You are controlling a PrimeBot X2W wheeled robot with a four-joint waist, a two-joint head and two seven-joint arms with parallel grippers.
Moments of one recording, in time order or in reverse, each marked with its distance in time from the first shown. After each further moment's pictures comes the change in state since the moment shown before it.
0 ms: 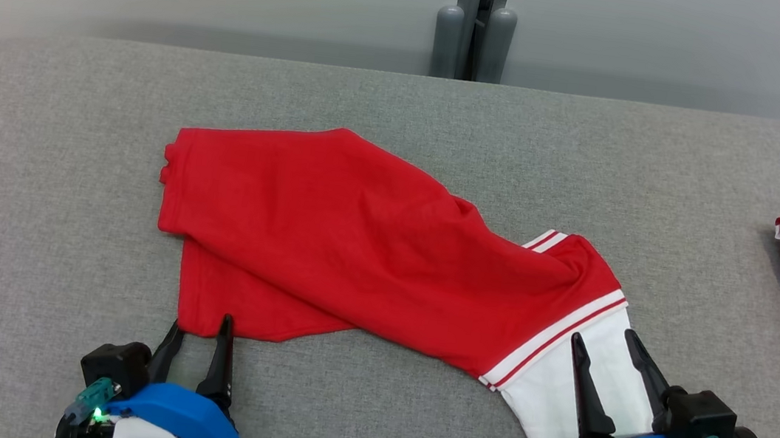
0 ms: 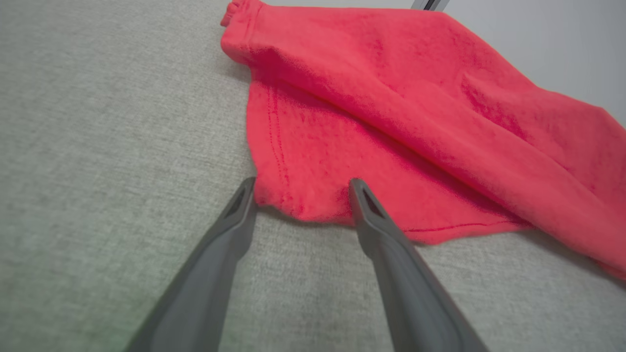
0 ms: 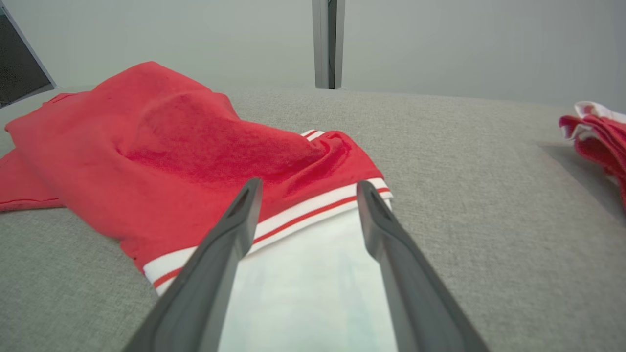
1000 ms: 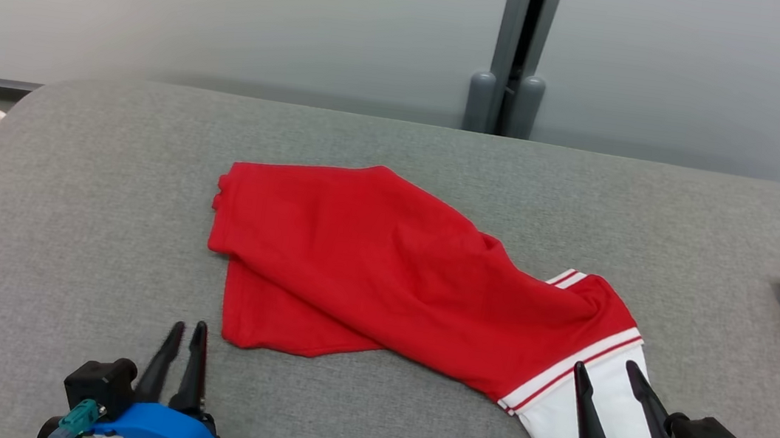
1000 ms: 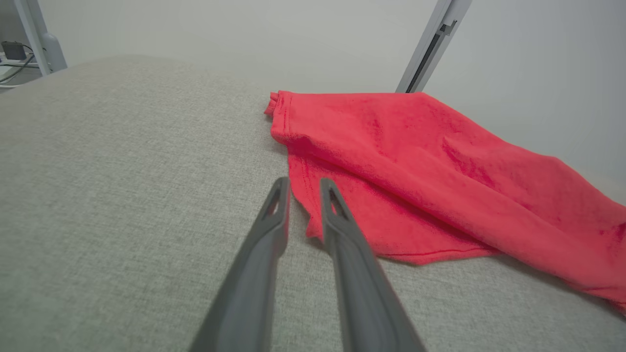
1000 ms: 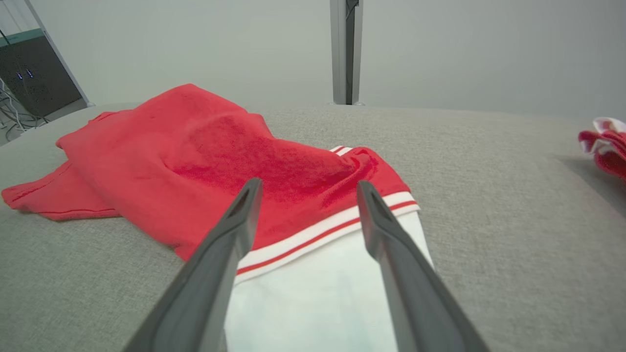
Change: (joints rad) left arm 0.096 0.017 0.026 -0.150 0.069 -0.004 0.000; right arm 0.050 0.000 -0.004 0.017 0.040 0.000 0.000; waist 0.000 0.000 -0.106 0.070
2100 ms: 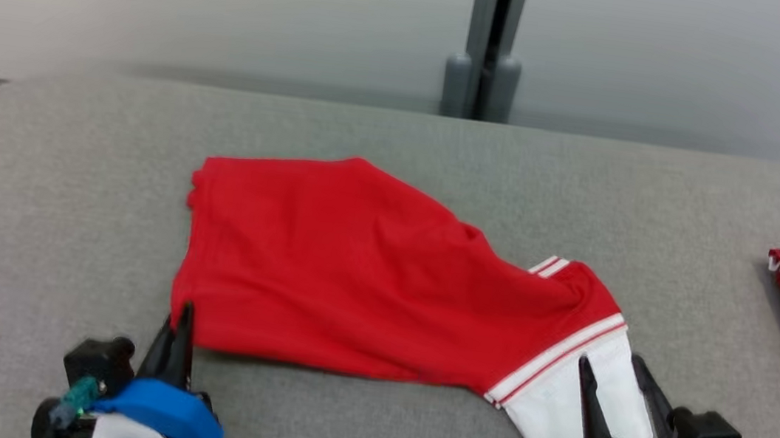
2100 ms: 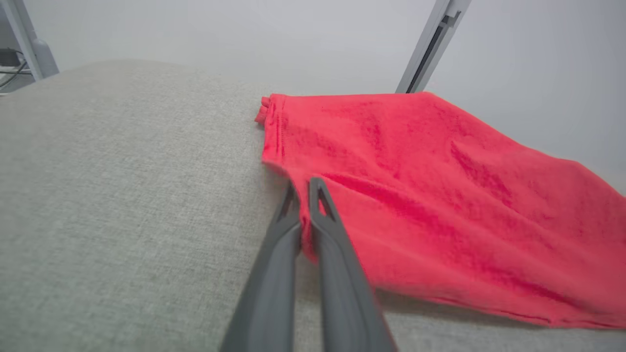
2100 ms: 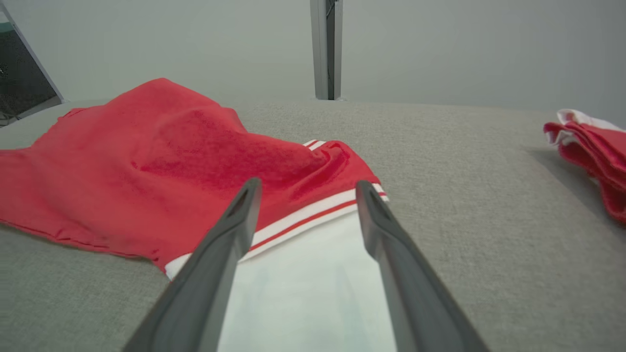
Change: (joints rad) left arm -0.087 -0.017 0.063 0.084 0.052 0.004 0.000; right arm -0.026 0.000 -0.017 0.009 -0.023 0.000 0.000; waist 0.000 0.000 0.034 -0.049
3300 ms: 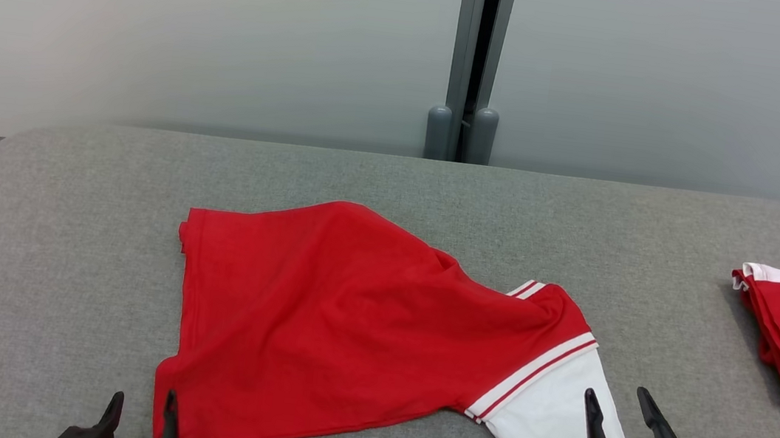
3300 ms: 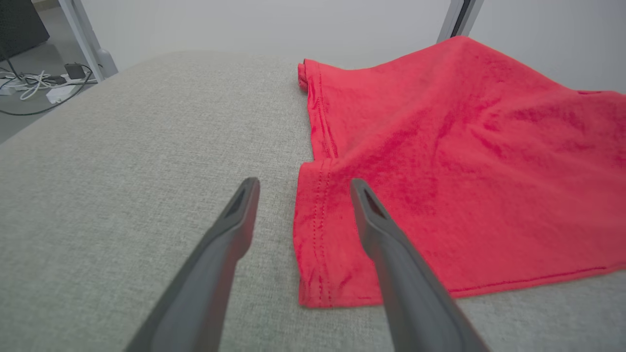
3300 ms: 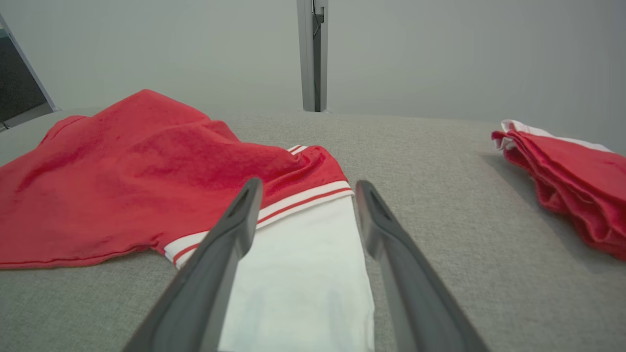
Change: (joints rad) left arm 0.217 0.003 0.049 -0.078 0.132 0.101 0.000; right arm 0.090 0.000 -0.019 -0.031 -0.027 0.000 0.000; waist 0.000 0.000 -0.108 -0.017
